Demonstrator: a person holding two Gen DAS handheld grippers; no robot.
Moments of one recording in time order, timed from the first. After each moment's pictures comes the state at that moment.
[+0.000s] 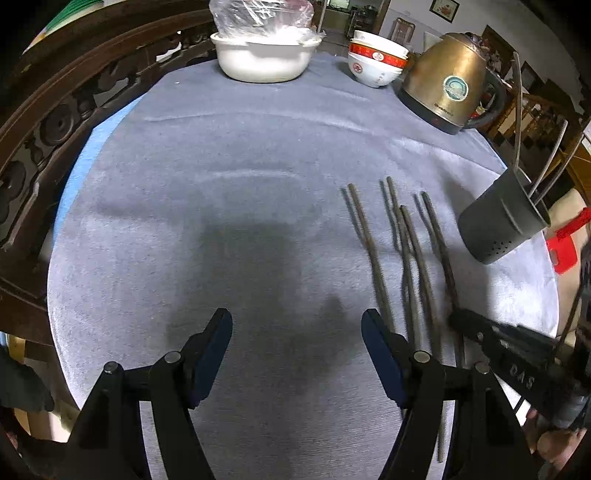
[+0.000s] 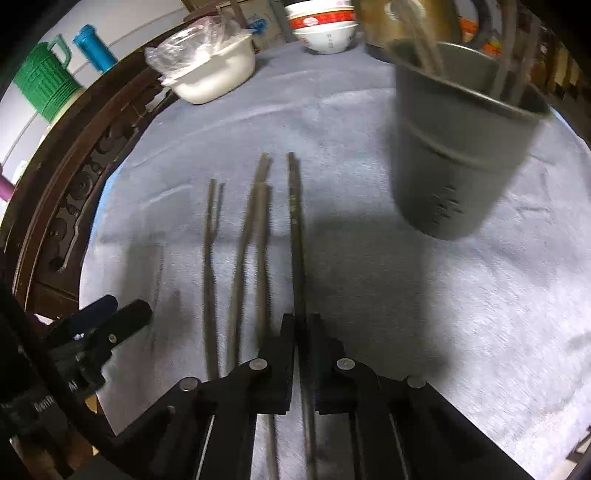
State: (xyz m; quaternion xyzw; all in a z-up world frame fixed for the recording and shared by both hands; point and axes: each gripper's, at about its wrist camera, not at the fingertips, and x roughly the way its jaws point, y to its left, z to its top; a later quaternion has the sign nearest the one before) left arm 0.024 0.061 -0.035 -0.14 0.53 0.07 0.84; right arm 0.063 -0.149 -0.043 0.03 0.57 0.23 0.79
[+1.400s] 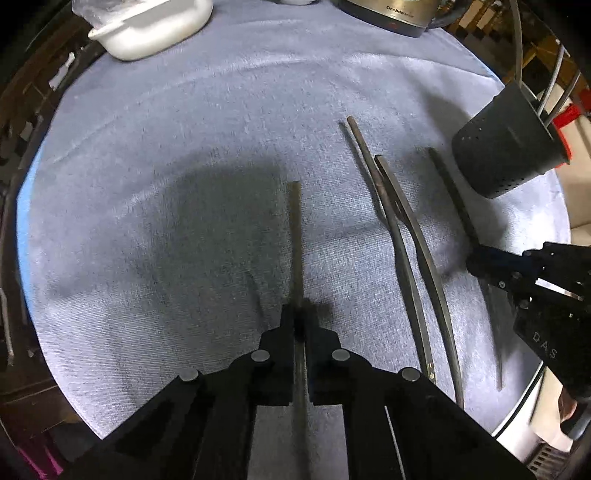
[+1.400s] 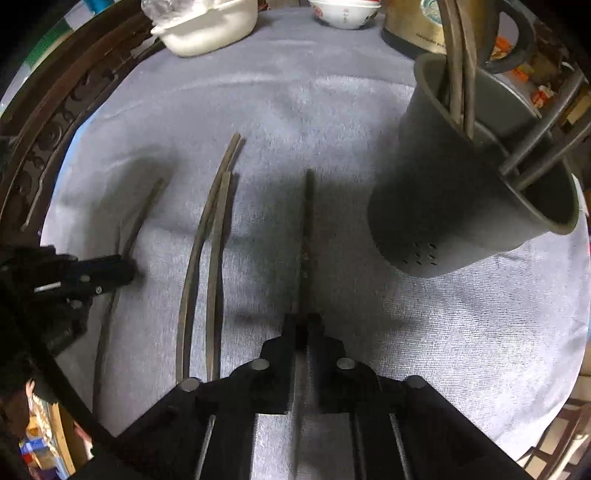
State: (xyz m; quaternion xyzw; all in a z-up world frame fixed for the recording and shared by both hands) left arm 0.101 0.039 -0.058 -0.03 0.66 -0.04 0.75; right arm 0.097 -0.127 -0.040 -0.10 0.62 0.22 0.74
